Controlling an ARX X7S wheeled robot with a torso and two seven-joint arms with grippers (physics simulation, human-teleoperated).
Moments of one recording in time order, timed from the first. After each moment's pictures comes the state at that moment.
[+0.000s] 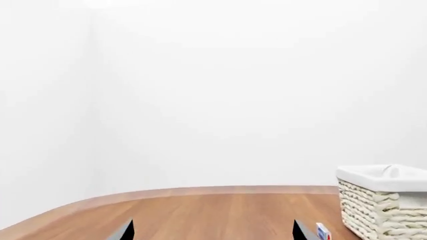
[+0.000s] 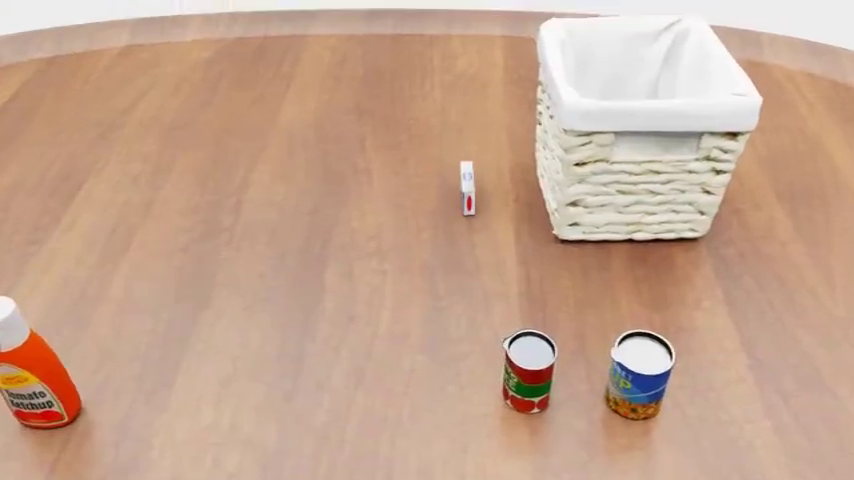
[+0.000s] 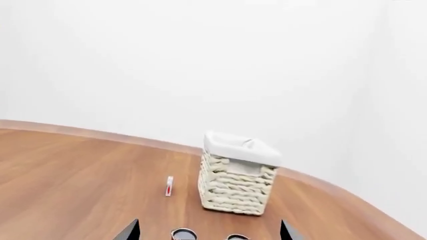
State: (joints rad) left arm 0.43 -0.12 0.05 0.55 0.05 0.26 -0.24; right arm -0.45 0.14 -0.15 -0.62 -0.19 -0.03 0.24
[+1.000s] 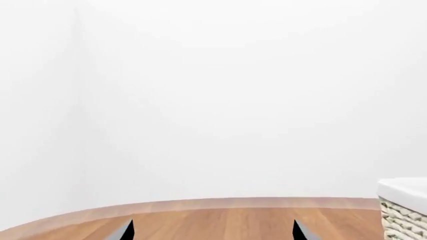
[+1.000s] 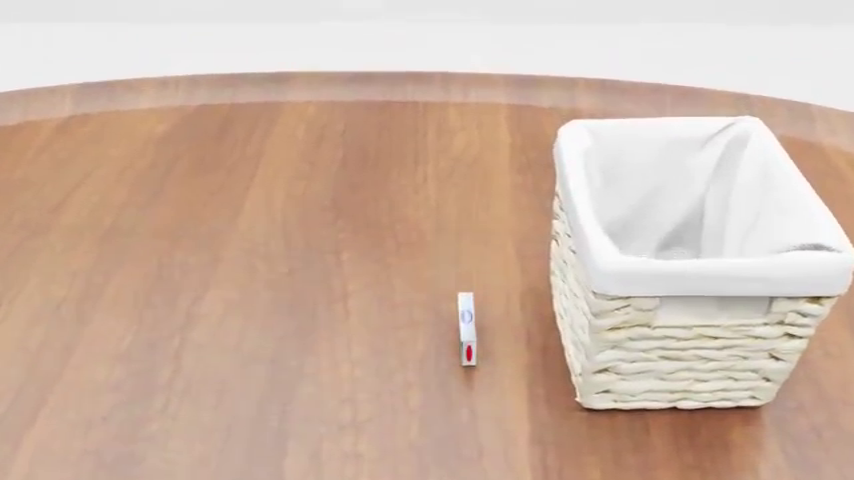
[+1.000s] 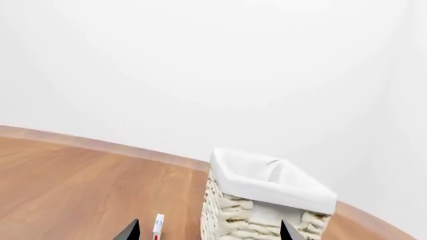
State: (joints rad) left arm 0.42 -0.17 0.09 0.54 0.05 0.26 -0.30; right arm -0.45 0.19 -0.20 -0.62 -0.20 -0.03 0.28
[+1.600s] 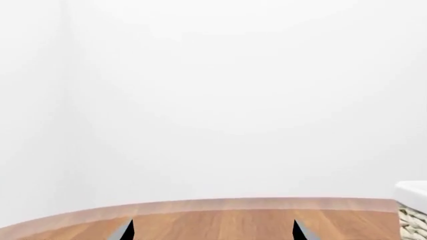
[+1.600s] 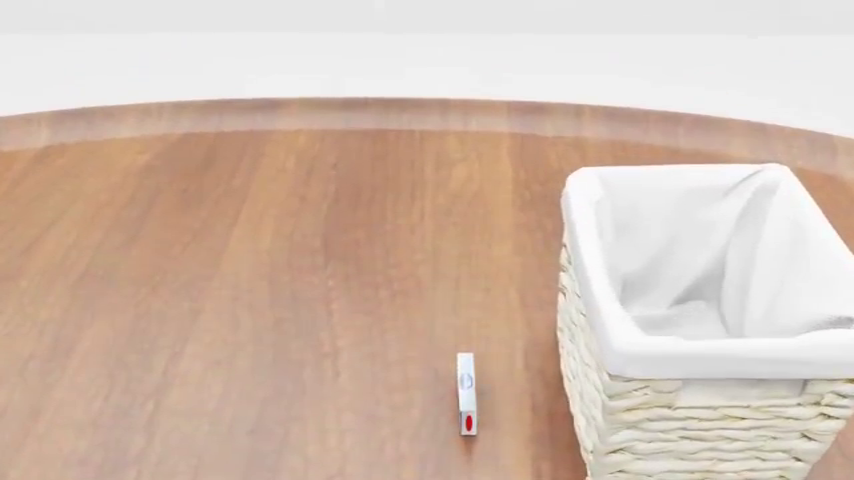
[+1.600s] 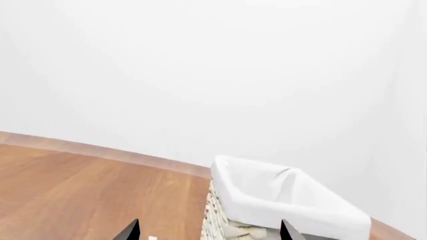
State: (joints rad) left arm 0.41 -0.20 0.12 0.54 0.03 0.24 -0.31; right arm -0.45 0.21 -0.21 -0.62 -0.19 -0.03 0.31
